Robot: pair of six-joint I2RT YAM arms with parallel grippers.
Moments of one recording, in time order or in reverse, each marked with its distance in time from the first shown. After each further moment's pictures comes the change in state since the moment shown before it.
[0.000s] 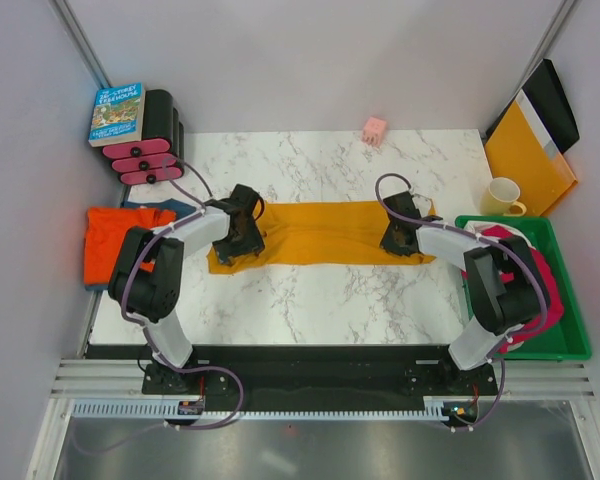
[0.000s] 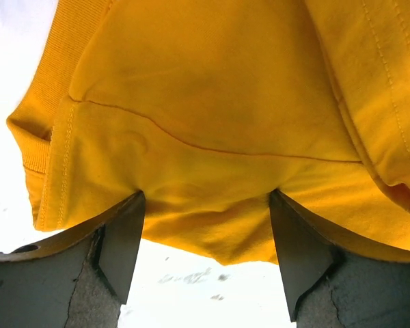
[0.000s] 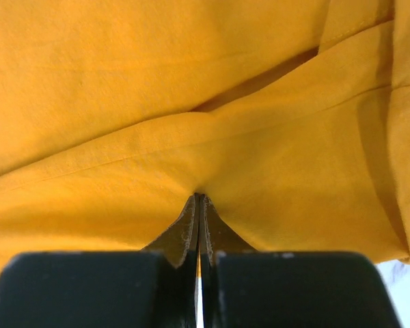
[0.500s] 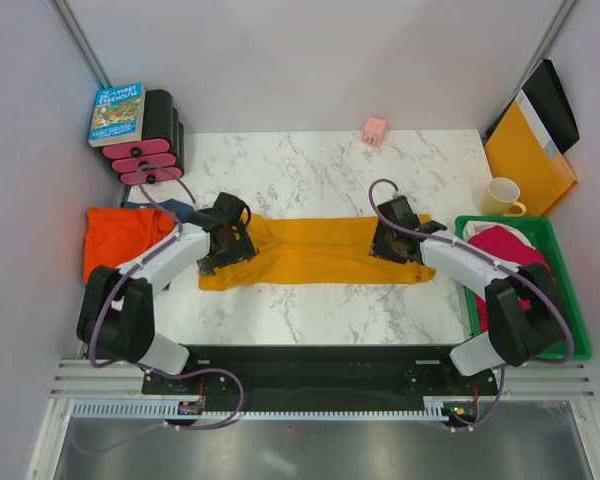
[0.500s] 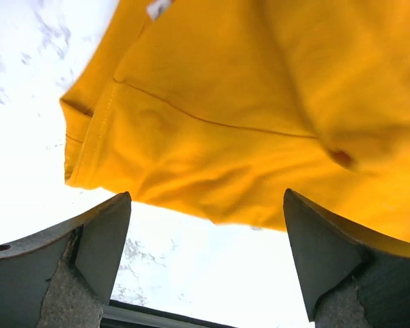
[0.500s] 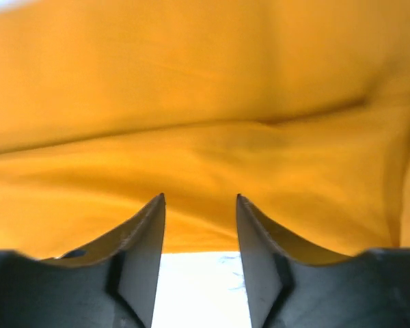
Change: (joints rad) left arm 0.000 -0.263 -0.159 -0.111 -0.021 -0.011; right arm 0.102 -0.197 -0.076 -0.126 -0.065 -0.048
